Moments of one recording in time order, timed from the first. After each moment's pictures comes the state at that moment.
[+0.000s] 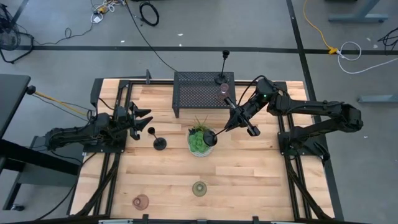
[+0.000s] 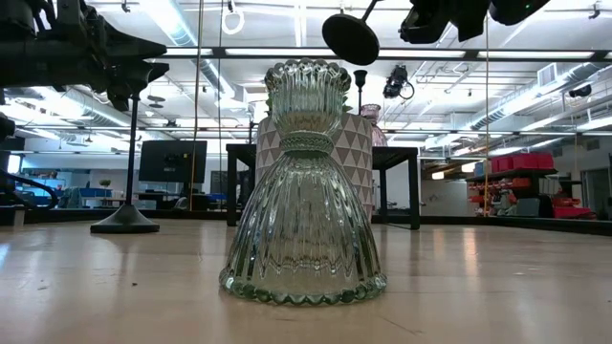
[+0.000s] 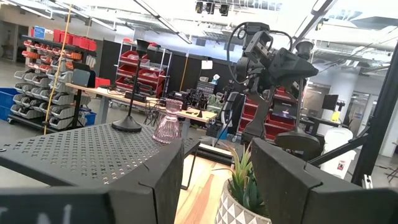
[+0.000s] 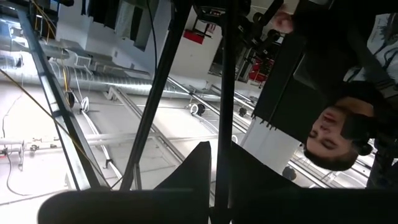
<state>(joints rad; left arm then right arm) 0.11 0.01 0.01 0.26 -0.21 -0.20 -0.28 1.23 0.87 0.40 -1.03 2.78</state>
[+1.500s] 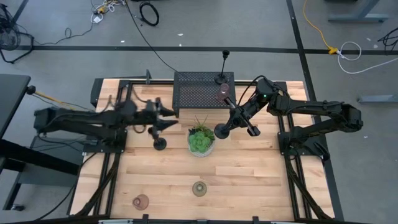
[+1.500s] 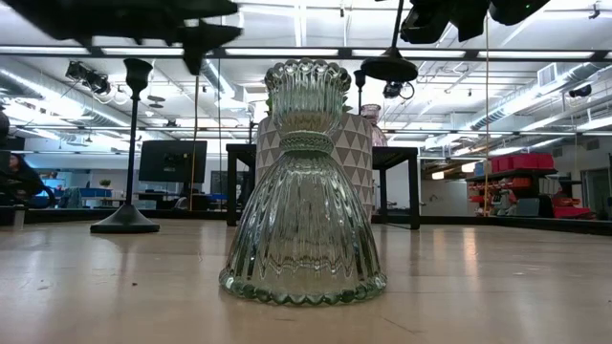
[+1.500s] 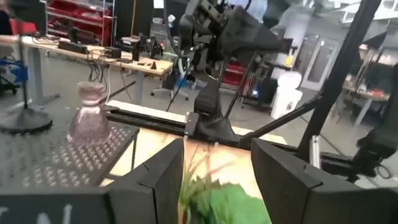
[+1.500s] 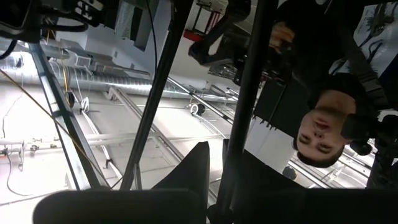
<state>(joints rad) 0.11 0.91 0.47 0.49 0.05 -0.21 -0.28 1.23 0.87 0.40 -1.03 2.78</state>
